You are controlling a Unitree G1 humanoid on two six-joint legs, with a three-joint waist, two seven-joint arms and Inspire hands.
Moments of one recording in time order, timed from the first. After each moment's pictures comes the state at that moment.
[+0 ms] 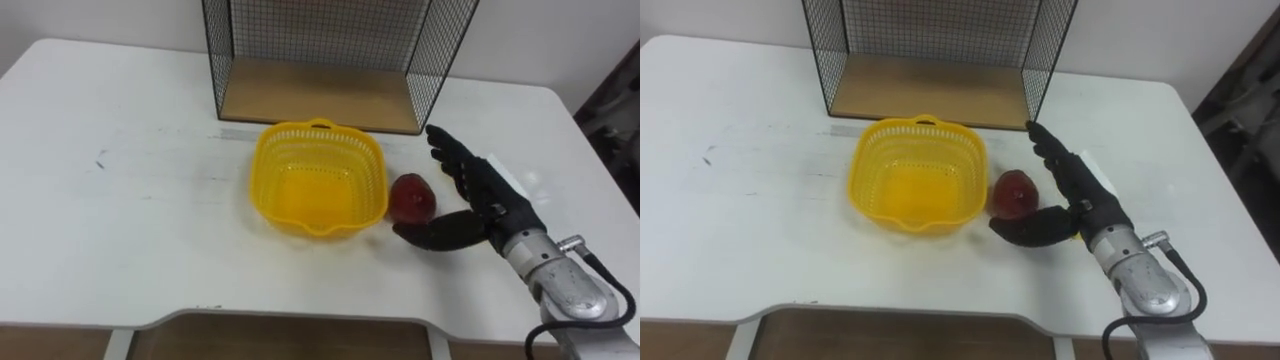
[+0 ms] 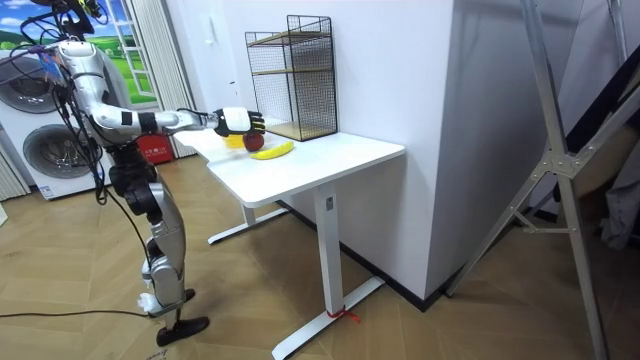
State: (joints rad) left arm 0.30 0.27 0.05 1.02 0.36 0.04 0.02; right arm 0.04 -0.40 0.03 0.13 0.03 -0.06 0.23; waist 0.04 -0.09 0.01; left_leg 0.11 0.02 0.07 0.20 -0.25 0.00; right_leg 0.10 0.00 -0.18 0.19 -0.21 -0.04
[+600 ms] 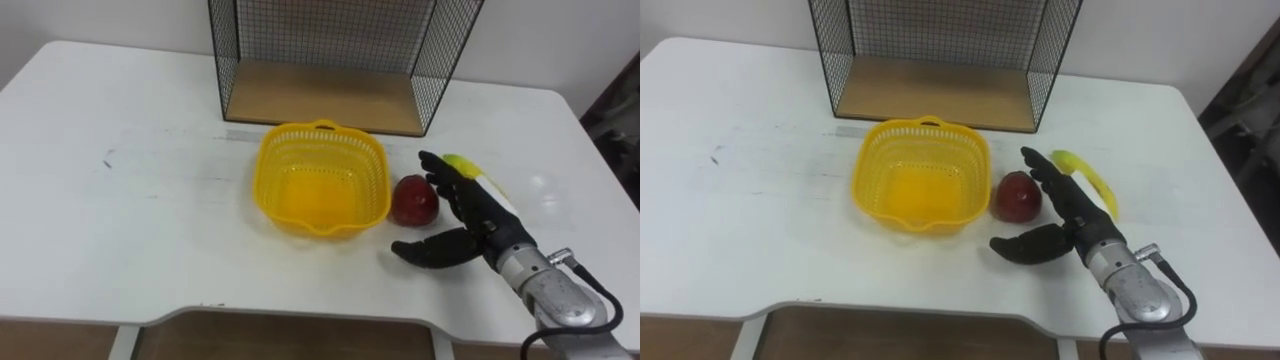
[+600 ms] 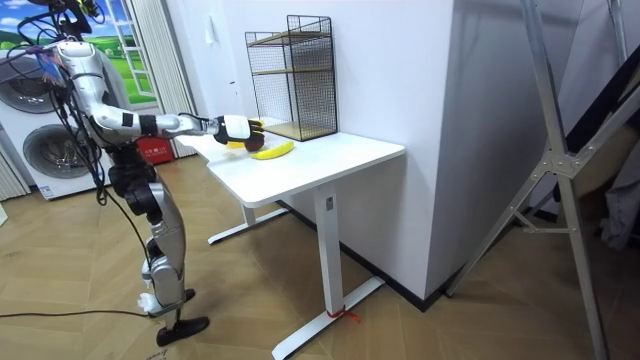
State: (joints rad) left arm 0.30 0.27 0.05 1.02 0.37 0.05 0.01; right arm 0.04 -0.40 0.06 0.20 -0.01 -0.05 0.23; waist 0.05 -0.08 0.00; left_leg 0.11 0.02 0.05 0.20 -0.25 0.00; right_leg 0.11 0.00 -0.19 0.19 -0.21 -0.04
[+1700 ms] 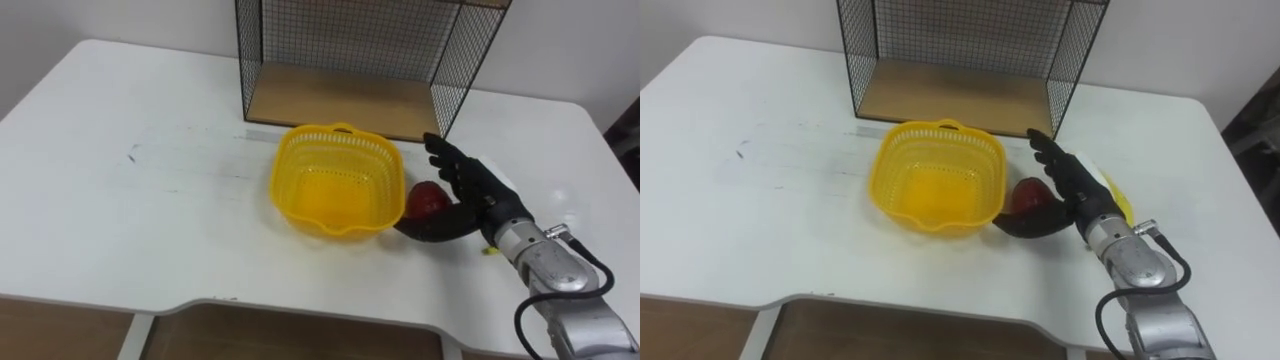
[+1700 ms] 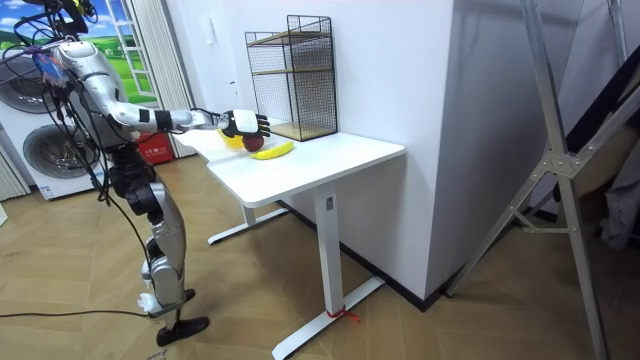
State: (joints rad) left arm 0.28 0.26 0.05 1.04 0.37 0.07 0.00; right arm -0.11 -0.40 0.05 0.32 0.04 -0.03 0.22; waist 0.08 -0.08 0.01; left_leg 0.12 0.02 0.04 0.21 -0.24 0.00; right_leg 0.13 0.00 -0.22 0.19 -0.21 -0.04
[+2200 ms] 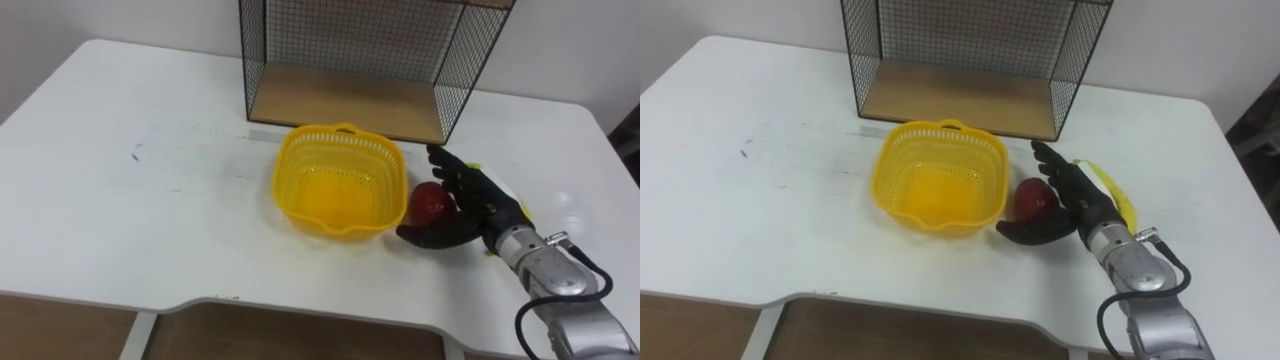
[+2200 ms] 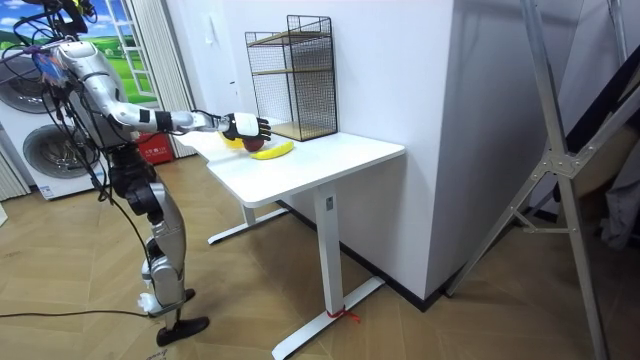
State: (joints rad) left arm 0.28 0.26 0.05 1.04 0.36 0.07 -0.01; right arm -0.11 -0.40 0.05 0.40 0.04 -0.03 0.22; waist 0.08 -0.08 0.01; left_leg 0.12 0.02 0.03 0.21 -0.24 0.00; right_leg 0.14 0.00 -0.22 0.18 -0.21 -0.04
